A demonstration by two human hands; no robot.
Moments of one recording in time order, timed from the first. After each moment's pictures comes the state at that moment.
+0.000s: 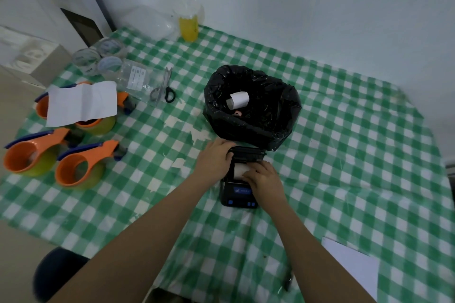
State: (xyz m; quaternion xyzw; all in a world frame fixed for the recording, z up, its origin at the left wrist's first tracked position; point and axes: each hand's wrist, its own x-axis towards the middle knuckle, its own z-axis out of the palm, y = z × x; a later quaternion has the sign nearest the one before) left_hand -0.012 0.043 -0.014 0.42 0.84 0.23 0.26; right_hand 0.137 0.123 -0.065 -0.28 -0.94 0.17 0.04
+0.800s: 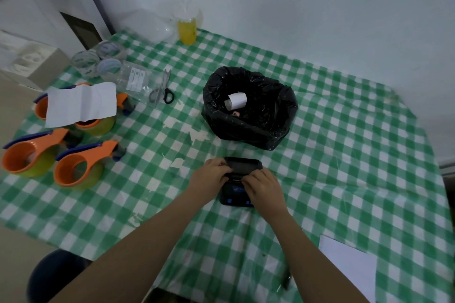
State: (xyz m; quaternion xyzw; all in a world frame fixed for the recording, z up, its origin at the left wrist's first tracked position) left_hand 0.004 0.008 -0.038 0.50 0.81 0.14 0.27; right_hand 0.154 0.105 -0.059 -0.23 -0.96 0.12 0.11
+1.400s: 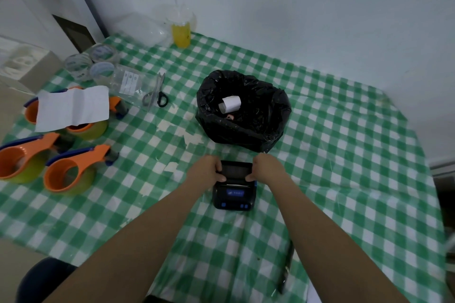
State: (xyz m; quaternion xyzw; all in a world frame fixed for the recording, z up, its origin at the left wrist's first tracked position) left_hand -0.011 0.037 -0.025 0.34 0.84 0.17 0.40; right_hand 0.104 0.163 -0.001 -0.41 -0.83 0.26 -0.27
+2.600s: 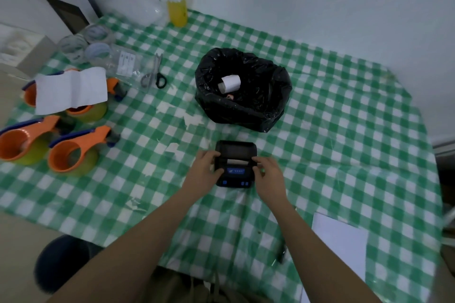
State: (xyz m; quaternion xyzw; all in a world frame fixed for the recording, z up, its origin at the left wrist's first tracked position) left_hand 0.029 -0.011 -0.046 0.33 0.82 0.31 0.34; right_hand 0.171 0.094 -0.037 -0.48 -0.77 0.41 0.07
